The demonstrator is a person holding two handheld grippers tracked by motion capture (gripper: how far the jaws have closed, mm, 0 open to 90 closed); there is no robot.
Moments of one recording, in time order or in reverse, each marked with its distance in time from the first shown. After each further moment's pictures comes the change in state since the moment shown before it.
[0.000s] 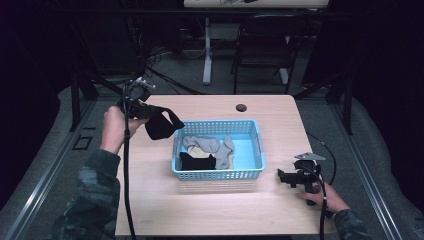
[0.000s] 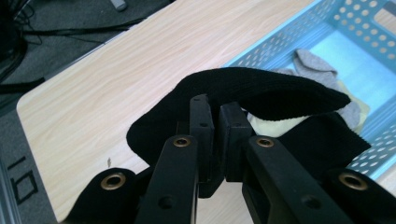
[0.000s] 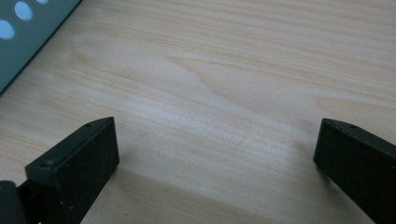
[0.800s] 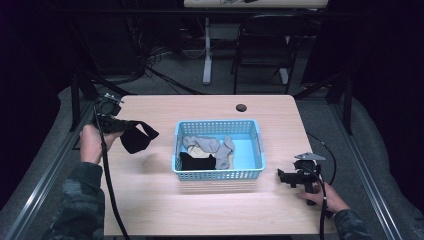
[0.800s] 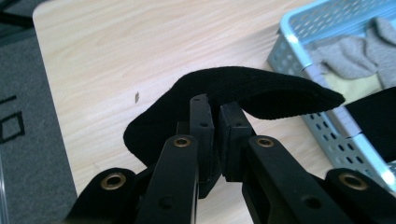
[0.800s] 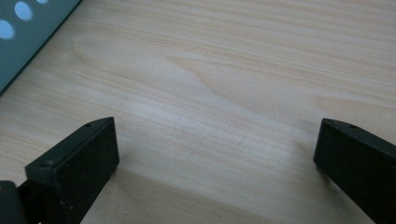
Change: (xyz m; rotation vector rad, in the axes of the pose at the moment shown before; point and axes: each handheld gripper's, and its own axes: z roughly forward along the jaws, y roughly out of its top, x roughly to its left) left arm 0.061 -0.074 0.020 0.057 0.025 -0.209; right arm 0.000 0.000 0.000 0.000 0.000 -0.001
